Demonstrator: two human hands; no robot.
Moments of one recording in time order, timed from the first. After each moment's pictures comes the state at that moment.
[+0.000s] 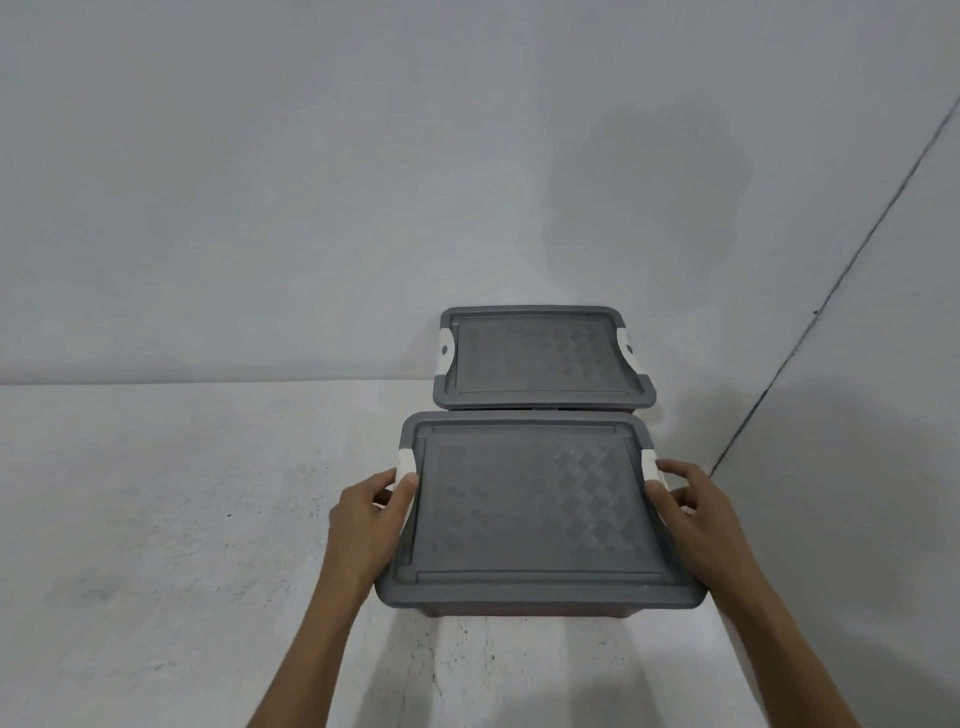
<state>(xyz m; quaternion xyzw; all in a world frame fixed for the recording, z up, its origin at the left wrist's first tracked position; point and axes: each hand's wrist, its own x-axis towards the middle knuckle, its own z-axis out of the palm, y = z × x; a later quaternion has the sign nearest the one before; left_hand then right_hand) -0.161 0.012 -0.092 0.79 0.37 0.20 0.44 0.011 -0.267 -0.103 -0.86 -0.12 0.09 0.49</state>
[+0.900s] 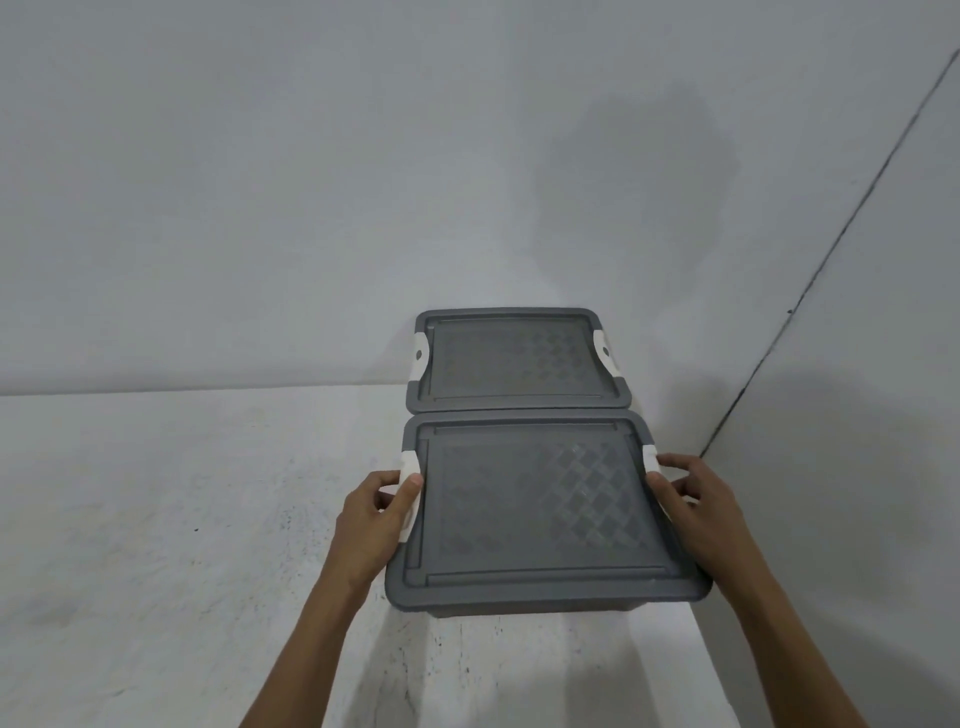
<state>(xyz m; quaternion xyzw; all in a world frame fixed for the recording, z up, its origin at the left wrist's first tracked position) -0.136 0.003 -0.098 0.74 0.36 0.14 0.54 0.036 -0.286 -0.095 -0.88 -0.12 0.06 0.46</state>
